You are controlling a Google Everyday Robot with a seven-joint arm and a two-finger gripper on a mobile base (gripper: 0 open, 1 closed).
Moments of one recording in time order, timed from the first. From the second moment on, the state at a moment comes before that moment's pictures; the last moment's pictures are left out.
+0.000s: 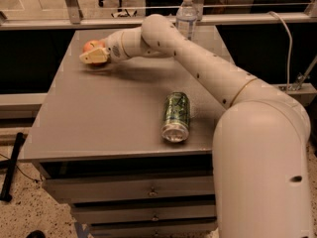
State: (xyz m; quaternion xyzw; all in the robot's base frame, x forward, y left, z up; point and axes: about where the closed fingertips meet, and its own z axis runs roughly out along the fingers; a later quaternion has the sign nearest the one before) arm 0.777 0.202 0.855 -0.45 0.68 0.33 0.47
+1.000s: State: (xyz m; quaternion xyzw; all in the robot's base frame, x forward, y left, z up) arm 0.727 0.153 0.887 -0.46 0.64 0.36 0.49
